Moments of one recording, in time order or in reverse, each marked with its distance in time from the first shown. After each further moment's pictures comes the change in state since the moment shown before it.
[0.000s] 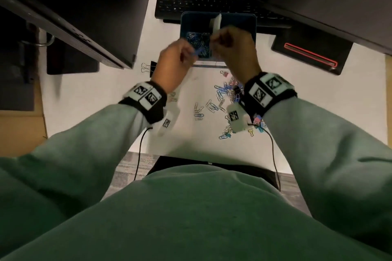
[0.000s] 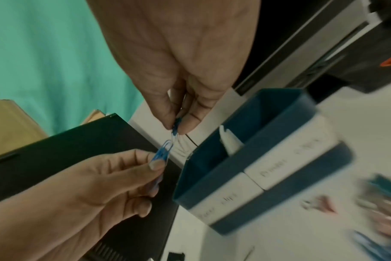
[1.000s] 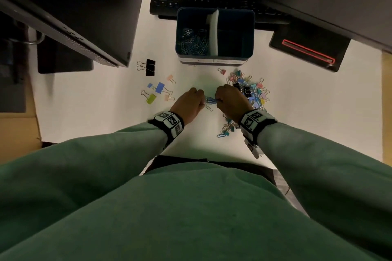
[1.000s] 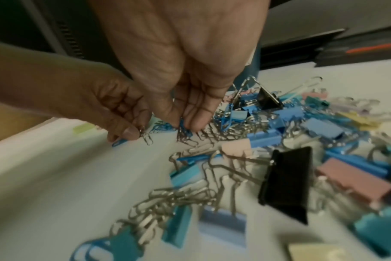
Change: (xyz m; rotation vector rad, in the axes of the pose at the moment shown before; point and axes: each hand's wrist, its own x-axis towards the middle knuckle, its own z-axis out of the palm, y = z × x) left_hand -0.060 -0.043 0.084 0.412 -0.445 0.042; right_hand -0.065 0.112 0.020 -0.767 -0.415 0.027
